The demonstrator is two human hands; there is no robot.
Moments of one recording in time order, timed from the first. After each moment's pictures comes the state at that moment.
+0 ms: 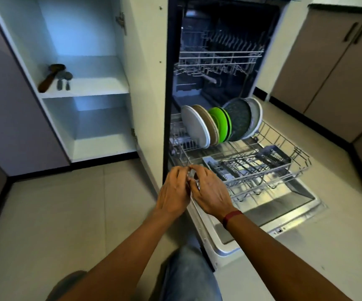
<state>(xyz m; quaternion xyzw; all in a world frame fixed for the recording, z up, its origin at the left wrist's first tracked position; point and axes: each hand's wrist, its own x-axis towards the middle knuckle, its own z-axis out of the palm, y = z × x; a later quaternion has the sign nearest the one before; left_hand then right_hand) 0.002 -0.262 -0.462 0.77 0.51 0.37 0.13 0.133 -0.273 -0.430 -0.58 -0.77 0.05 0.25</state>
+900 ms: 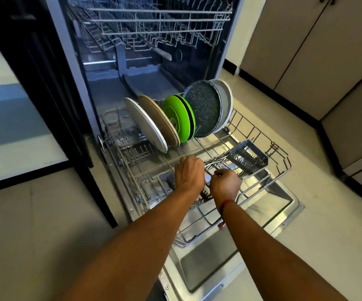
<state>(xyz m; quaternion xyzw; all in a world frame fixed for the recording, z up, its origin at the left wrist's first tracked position) 0.209 -0.091 -0.470 0.80 0.57 0.15 0.12 0.297 -0.122 -0.488 -0.86 -0.30 0.19 0.37</state>
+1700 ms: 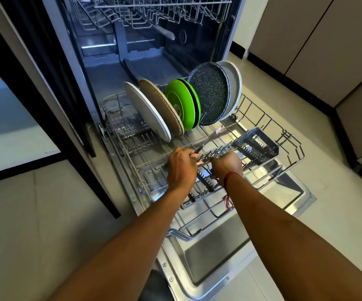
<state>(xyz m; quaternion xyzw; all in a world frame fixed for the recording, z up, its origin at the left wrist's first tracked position) 0.188 -0.085 -0.494 0.66 0.61 0.33 0.27 0.311 -0.083 -0.504 -0.88 -0.29 0.27 0.28</state>
